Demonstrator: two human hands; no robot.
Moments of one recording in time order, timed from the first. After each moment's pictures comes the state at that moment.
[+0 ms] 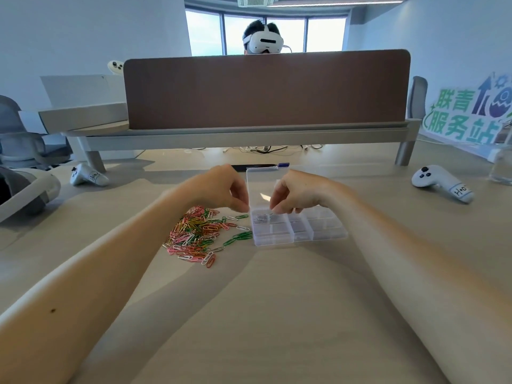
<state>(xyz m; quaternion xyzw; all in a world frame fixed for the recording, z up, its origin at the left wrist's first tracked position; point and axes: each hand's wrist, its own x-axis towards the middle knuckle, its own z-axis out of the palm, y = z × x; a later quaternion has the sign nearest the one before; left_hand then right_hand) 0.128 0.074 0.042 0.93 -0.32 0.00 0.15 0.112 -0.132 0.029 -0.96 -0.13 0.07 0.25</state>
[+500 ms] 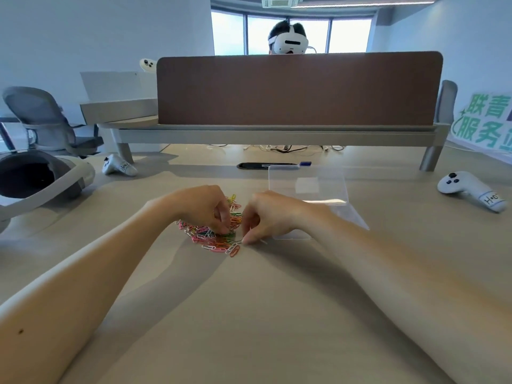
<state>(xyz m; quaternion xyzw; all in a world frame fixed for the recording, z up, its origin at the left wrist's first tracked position) 0.103 0.143 0.026 0.96 -0.28 -0.08 0.06 0.083 -0.041 0.012 -0.94 -0.31 0.06 0.13</state>
